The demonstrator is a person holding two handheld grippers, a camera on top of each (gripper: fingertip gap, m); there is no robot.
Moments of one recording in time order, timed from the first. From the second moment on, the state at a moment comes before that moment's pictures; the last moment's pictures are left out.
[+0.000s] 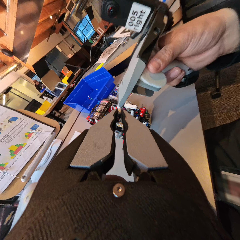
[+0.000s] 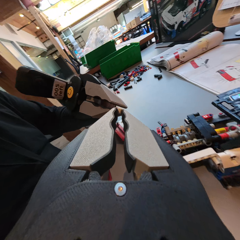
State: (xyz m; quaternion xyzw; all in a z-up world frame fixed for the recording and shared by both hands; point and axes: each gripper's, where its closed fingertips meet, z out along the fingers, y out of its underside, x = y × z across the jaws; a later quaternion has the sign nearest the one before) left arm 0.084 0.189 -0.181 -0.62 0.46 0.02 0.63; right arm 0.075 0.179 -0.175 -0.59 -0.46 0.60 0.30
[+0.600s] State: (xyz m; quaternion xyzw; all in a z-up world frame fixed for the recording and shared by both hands) left arm 0.090 0.197 -0.199 -0.63 0.48 0.09 0.60; right arm 0.084 0.195 -0.200 -0.63 -0.47 0.53 0.32
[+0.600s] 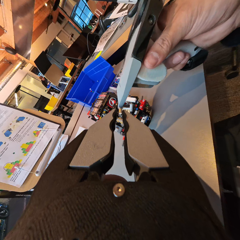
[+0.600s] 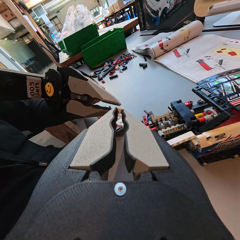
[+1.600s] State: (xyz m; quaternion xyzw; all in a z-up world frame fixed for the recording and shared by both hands) left arm 0.085 0.198 -0.203 -0.64 0.47 0.12 0.59; right arm 0.082 0.192 -0.198 -0.64 -0.47 0.51 0.33
